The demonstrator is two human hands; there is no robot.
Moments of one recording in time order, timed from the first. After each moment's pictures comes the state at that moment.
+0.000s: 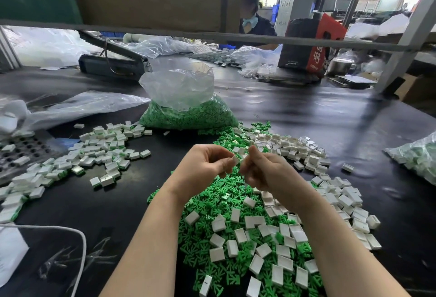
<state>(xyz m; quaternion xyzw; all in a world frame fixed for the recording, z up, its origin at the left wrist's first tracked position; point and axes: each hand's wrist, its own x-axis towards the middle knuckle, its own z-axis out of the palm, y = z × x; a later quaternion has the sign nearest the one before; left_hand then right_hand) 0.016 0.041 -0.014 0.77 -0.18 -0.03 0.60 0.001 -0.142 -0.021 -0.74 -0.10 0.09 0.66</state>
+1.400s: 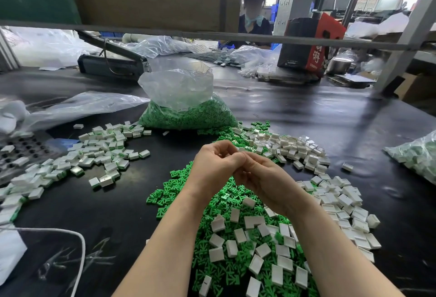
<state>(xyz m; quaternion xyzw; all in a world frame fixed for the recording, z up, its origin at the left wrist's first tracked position) 0.009 0.009 -0.010 0.74 -0.11 0.02 0.66 0.004 -0.131 -0.035 -0.64 -0.13 0.12 0.75</state>
